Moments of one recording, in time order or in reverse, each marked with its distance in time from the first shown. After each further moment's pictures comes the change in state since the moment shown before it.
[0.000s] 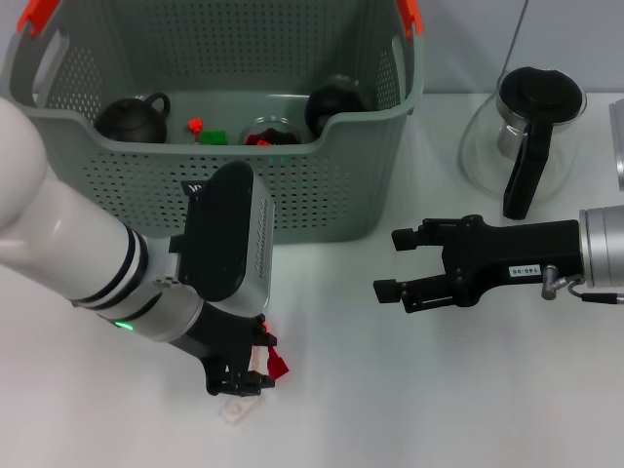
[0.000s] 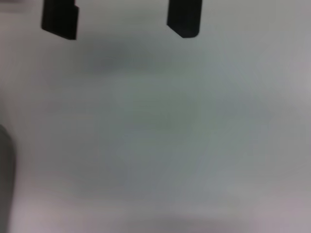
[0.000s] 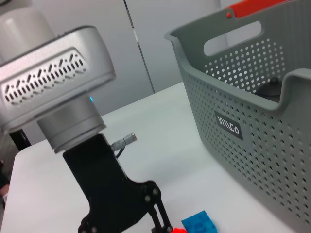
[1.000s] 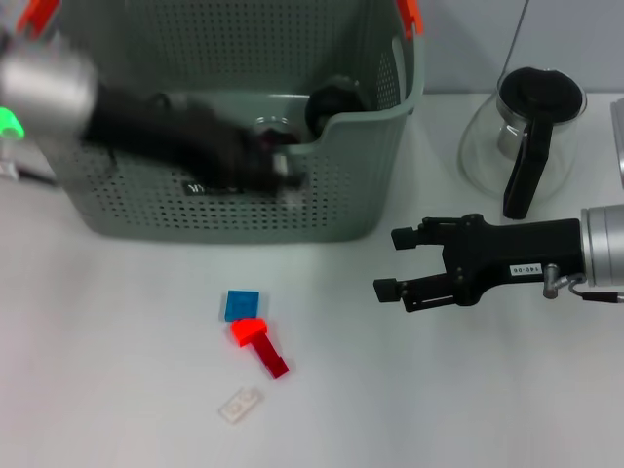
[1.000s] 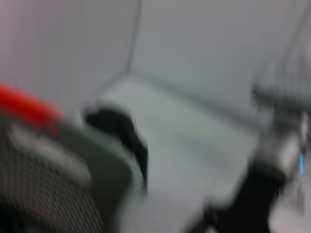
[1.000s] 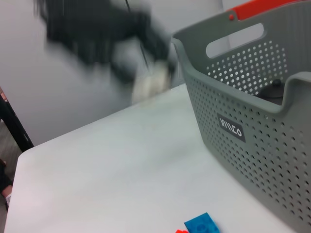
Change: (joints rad) left arm -0.213 0.053 -0.693 0.135 -0.351 0.438 -0.415; right arm 0.001 -0.001 0.005 -0.001 0.000 -0.010 0.000
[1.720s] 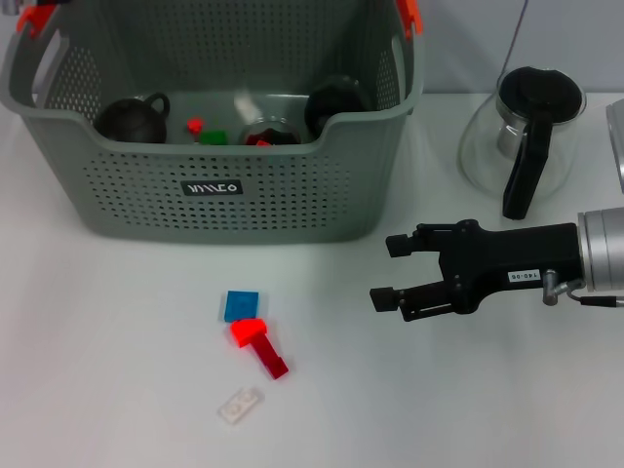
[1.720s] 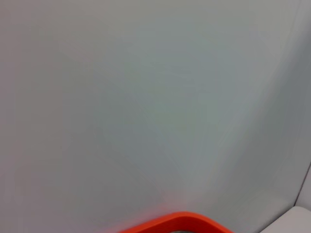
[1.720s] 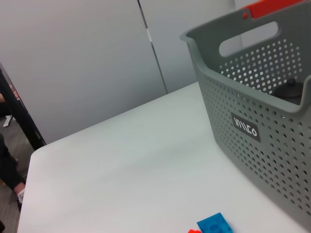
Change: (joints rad) left arm -0.154 0.132 -0.047 -0.361 -0.065 -0.640 -0.003; right arm 0.002 0.001 -0.008 -0.002 0.000 -0.026 -0.003
